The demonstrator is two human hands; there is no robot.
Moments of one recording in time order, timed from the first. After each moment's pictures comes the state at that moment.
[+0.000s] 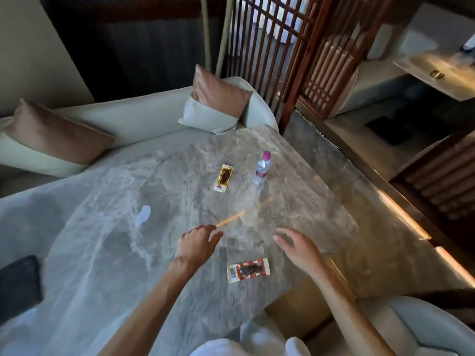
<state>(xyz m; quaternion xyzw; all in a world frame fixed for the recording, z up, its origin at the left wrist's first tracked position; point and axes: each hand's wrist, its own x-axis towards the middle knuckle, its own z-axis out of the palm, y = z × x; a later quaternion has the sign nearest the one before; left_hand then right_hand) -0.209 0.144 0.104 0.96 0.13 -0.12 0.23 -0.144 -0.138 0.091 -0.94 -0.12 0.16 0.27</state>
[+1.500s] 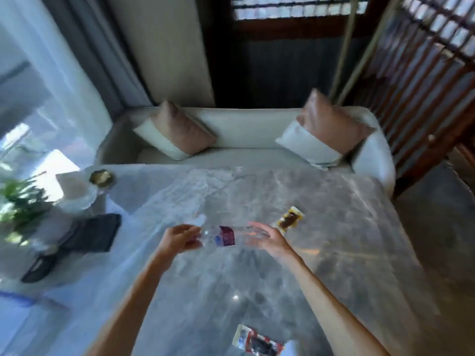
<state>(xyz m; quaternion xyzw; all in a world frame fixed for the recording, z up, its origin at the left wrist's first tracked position) -0.168 0.233 0.118 0.56 0.51 0.12 0.65 0.047 0.066 0.035 -0.68 -0.24 0.47 0.50</state>
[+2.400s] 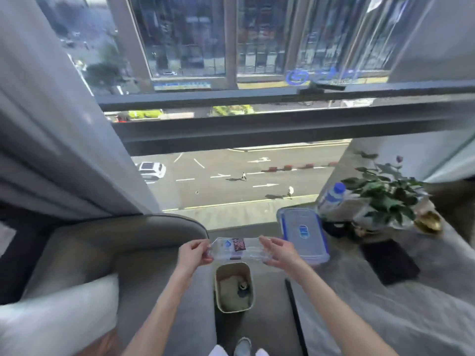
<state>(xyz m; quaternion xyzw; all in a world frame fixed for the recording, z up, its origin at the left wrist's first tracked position) -0.879 0.162 0.095 0.07 0.74 0.52 0.42 -0.680 0.323 0.079 -0.50 -0.48 0.71 0.08</state>
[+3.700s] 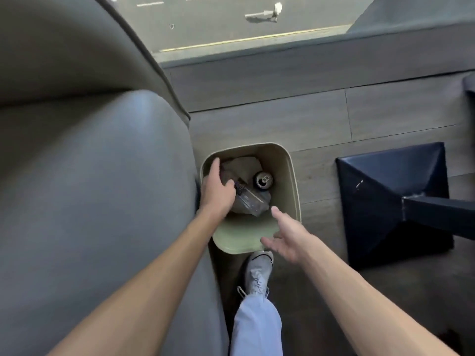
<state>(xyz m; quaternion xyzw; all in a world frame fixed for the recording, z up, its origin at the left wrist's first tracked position) -0.924 0.273 -0.579 0.12 0.84 0.22 0.48 -0.764 0.301 -0.573 -0.73 -0.12 0.67 -0.06</state>
